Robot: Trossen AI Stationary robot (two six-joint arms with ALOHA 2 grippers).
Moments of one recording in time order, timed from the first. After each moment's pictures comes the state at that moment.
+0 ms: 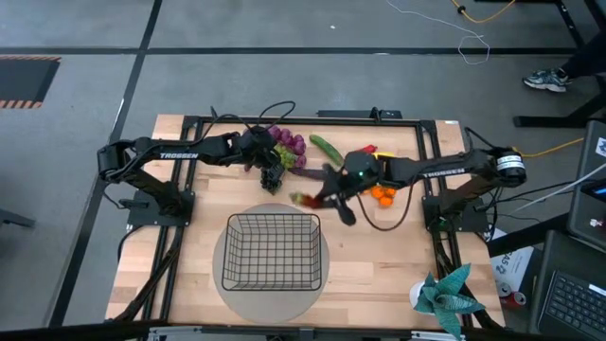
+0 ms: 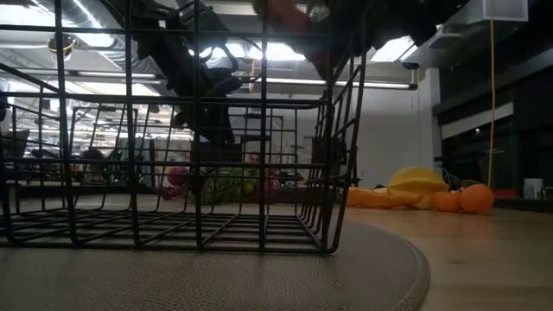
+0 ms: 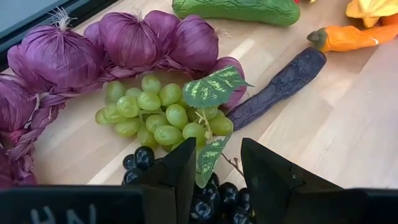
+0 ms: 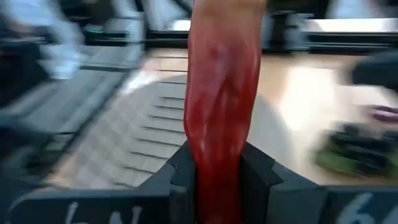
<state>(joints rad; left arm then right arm) 0.38 1.42 0.86 -0.19 -0.15 -0.39 -0.05 1.48 0.94 0.10 -0.43 -0.03</state>
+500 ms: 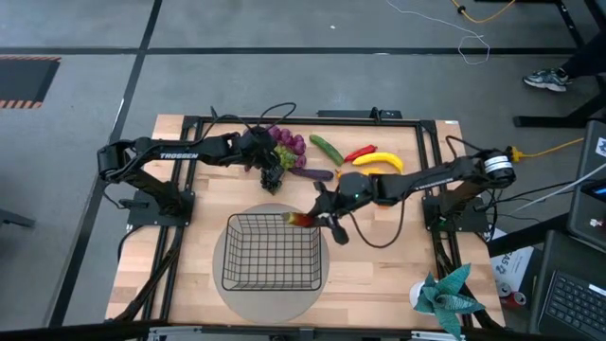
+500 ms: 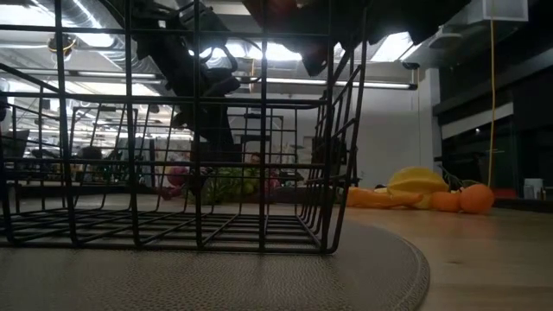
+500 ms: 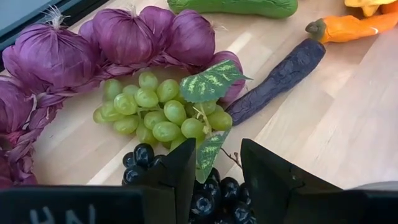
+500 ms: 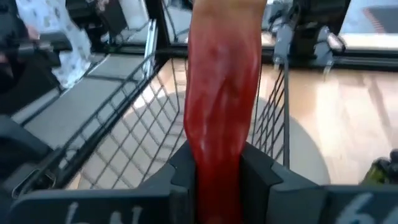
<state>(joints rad) 0.38 1.42 0.86 -0.20 -0.14 -0.36 0.10 1.58 0.94 0.29 -0.28 0.04</state>
